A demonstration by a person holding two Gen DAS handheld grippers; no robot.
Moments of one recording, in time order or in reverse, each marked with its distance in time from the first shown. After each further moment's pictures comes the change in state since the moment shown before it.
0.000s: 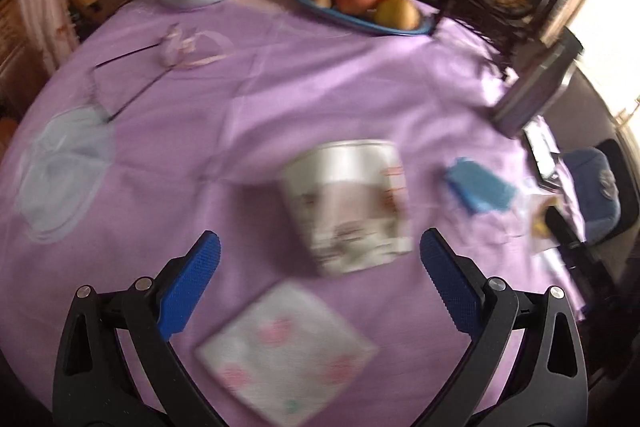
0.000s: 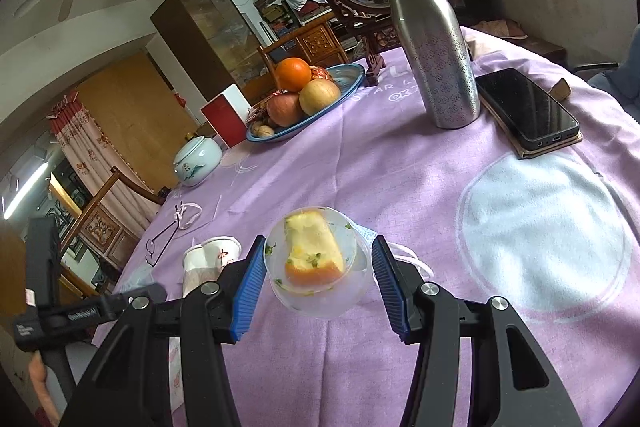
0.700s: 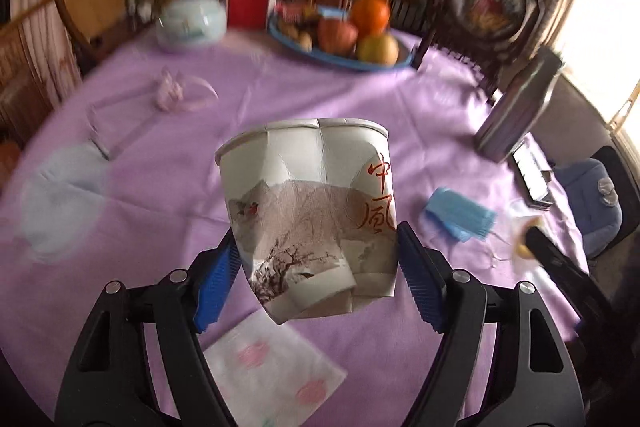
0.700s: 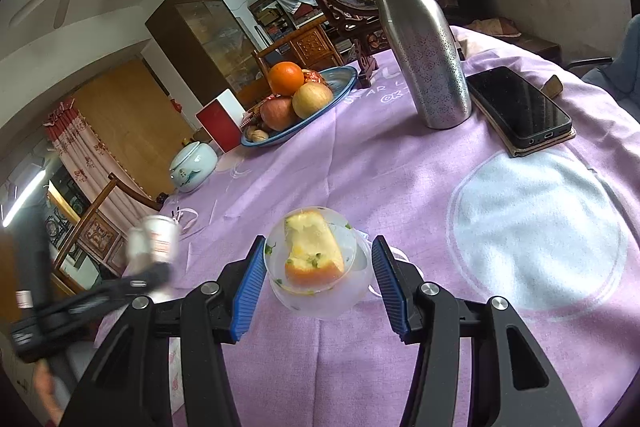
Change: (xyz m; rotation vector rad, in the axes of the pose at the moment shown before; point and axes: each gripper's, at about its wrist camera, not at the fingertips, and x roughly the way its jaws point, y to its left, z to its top) left arm -0.029 -0.007 -0.004 0.027 -0.169 0.014; right arm -0.002 -0.007 0.001 0.022 -0.007 0.005
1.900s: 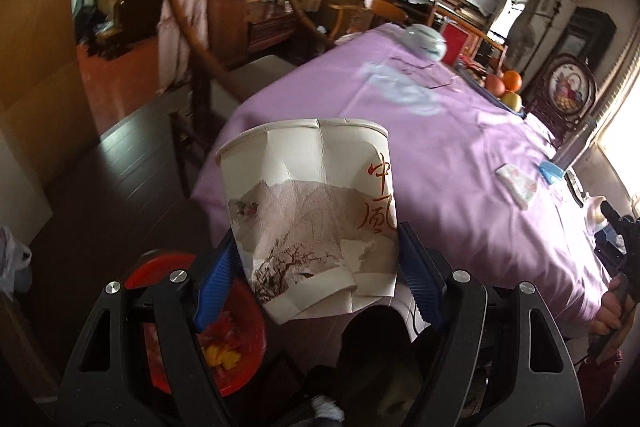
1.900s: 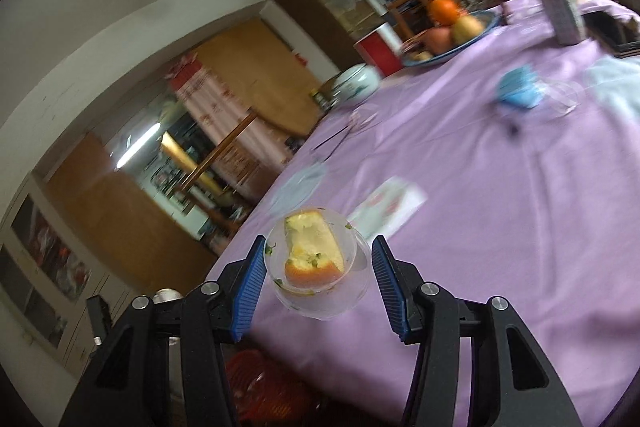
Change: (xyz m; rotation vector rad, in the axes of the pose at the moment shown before) left arm -0.254 0.286 -0.259 -0.343 -0.117 0.198; right arm -0.102 0.120 -0.146 -0.104 0.178 0.485
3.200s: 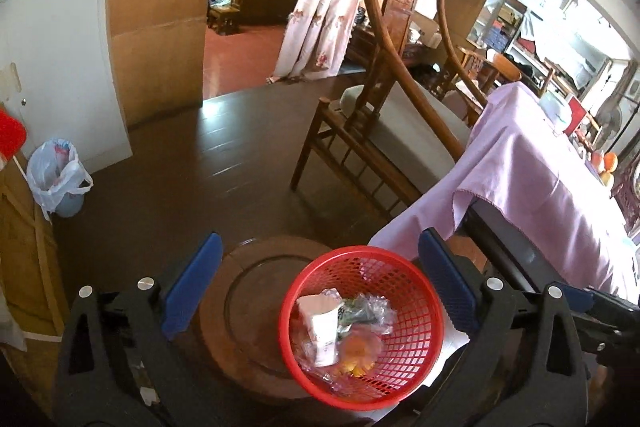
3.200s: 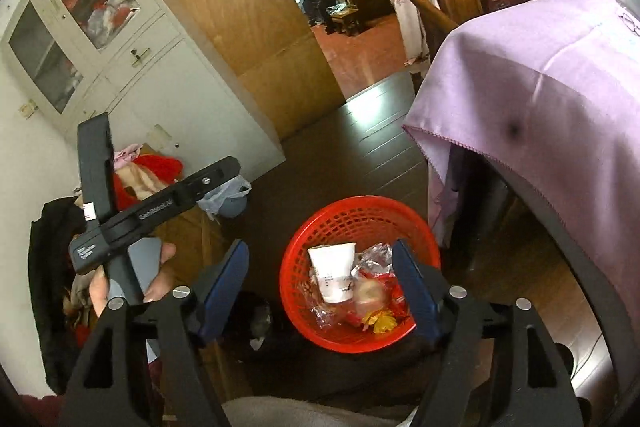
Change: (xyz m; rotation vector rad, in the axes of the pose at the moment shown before) left arm -0.034 0.198 -0.061 -0.280 -0.100 0.264; right arm 0.247 0.279 -0.218 -0.519 0.676 0.169
